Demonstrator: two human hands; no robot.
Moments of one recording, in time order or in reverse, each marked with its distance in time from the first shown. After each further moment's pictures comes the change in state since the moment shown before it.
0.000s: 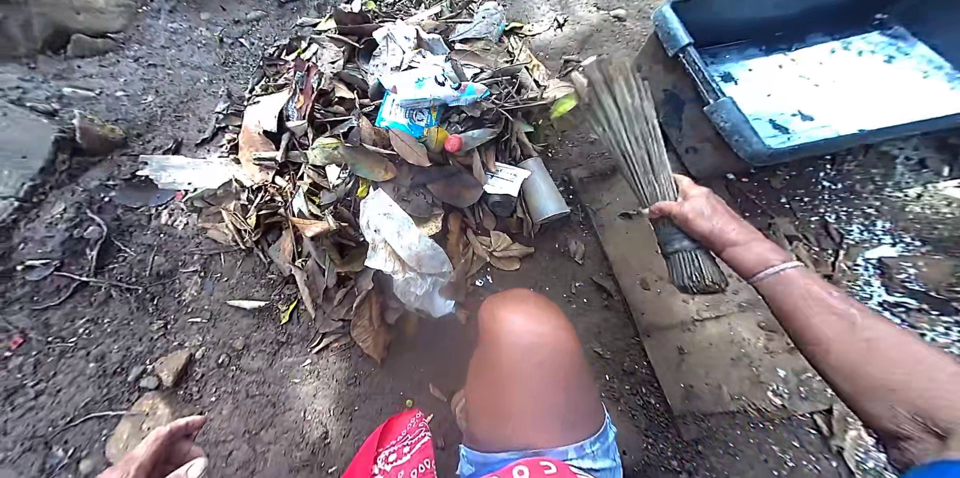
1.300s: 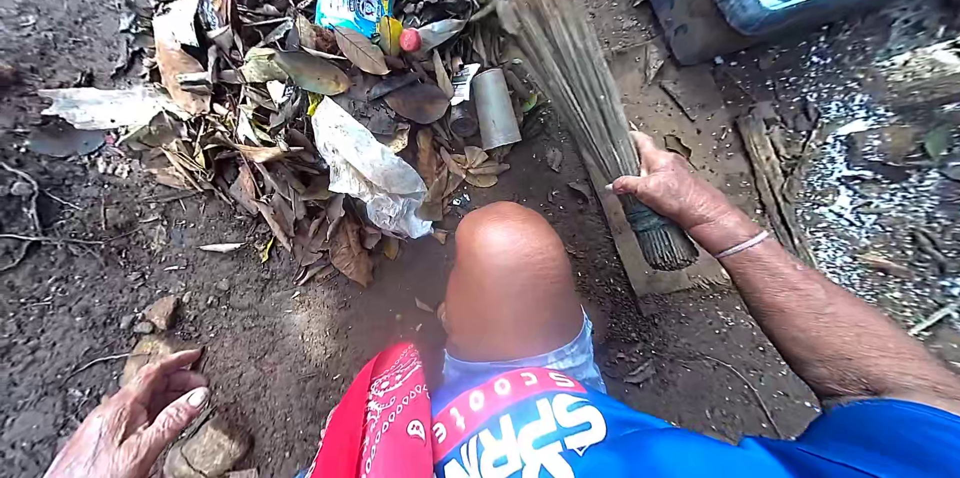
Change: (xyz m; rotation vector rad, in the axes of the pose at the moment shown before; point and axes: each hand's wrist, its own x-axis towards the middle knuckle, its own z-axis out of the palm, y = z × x) left_hand -0.005 -0.024 0.014 0.046 0.069 0.119; right_hand -0.102 0.035 0.039 0.005 -0.149 -0.110
